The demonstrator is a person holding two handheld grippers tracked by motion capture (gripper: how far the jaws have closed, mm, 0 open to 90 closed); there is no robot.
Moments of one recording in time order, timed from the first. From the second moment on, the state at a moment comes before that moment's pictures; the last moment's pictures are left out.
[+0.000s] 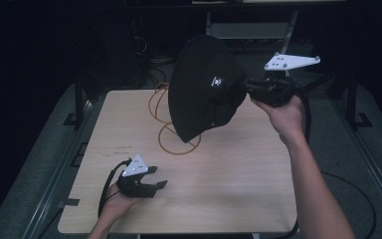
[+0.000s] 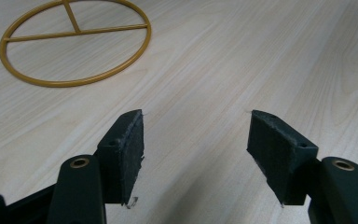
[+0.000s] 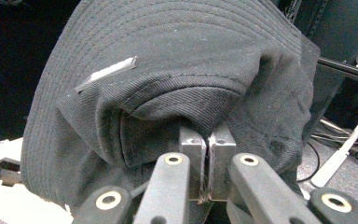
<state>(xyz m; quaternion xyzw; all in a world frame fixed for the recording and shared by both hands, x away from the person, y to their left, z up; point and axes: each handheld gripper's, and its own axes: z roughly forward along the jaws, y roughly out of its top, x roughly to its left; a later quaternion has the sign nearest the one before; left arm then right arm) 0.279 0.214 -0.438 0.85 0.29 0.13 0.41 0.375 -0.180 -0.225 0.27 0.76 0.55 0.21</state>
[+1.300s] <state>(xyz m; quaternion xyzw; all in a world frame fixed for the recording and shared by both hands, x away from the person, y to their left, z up) 0.279 0.216 -0.437 0.85 0.29 0.13 0.42 0.418 -0.111 -0.198 0.27 0.78 0.53 0.17</state>
